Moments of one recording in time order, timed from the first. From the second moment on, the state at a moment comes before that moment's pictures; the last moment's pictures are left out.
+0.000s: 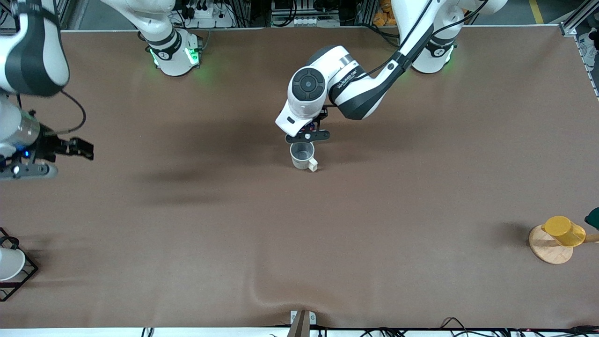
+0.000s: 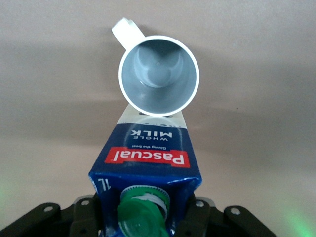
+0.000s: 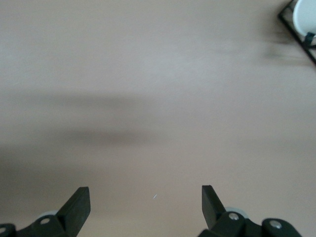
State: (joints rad) left arm -0.50 0.53 -0.43 -1.59 -0.05 1.94 -0.97; right arm -0.20 0.02 0.16 -1.79 -0.07 1.74 -0.14
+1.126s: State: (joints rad) left arm -0.51 0.56 -0.43 -1.59 -0.01 1.96 -1.01; right arm -0.21 -0.12 0.15 -1.73 0.03 1.50 -0.02
